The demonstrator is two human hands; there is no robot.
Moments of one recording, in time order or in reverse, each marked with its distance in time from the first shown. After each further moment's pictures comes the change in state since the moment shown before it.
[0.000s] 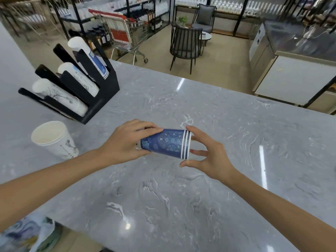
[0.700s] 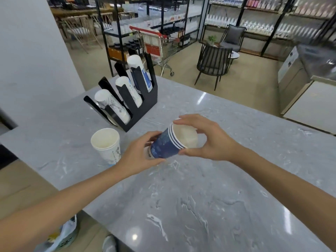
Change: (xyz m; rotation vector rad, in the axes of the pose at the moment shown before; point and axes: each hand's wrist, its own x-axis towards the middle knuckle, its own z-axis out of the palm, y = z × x) left_hand -0.079 -0.058 -0.036 -0.546 0.180 -0.532; right_hand 0.136 -0.110 0.064 -0.331 -0.290 -0.403
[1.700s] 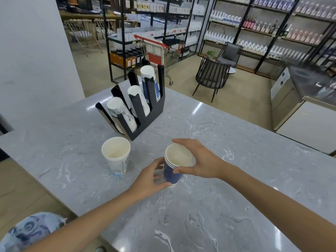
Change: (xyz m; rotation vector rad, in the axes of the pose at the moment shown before) left_hand -0.028 -0.071 0.034 -0.184 -0.053 -0.238; right_hand 0.029 0.011 0.064 -0.090 -0.237 0.231
